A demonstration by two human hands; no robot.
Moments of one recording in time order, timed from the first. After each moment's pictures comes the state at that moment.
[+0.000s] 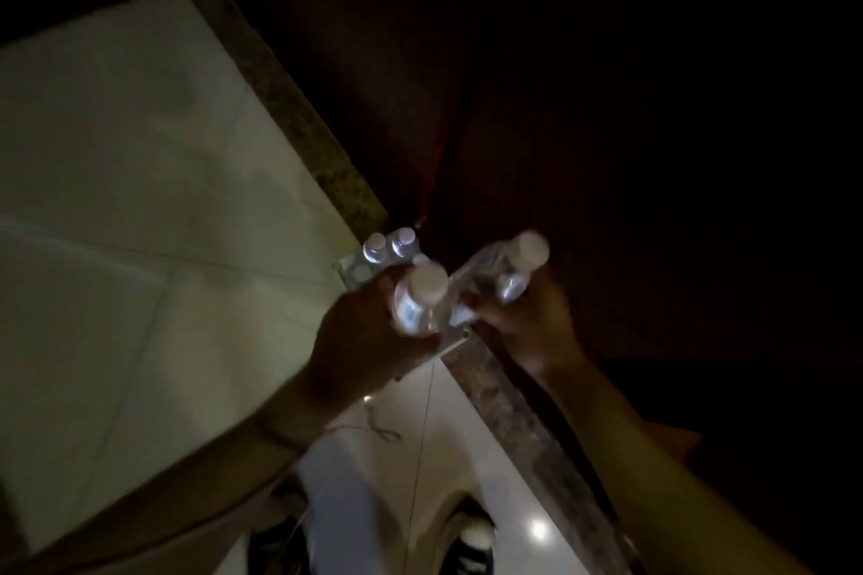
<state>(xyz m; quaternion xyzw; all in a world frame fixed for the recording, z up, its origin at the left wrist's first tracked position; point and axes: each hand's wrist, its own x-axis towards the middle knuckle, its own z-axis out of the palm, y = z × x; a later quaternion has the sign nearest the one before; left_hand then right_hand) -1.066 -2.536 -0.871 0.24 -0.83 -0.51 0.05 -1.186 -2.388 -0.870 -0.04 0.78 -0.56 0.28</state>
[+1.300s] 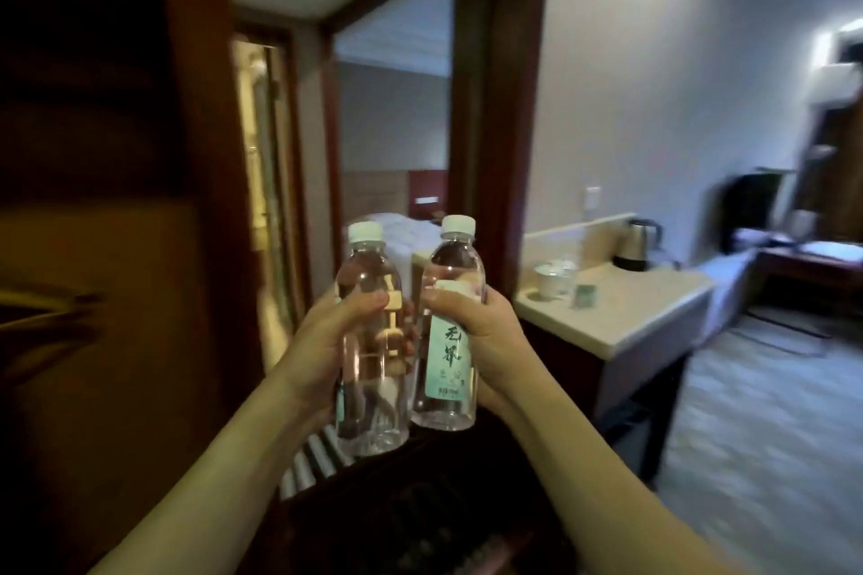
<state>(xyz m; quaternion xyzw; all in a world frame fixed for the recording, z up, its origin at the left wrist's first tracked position) -0.910 -2.020 0.025 -0.39 -0.43 -0.73 -0.37 -0.788 -1.909 0.025 0.10 0.56 -0.73 -0.37</state>
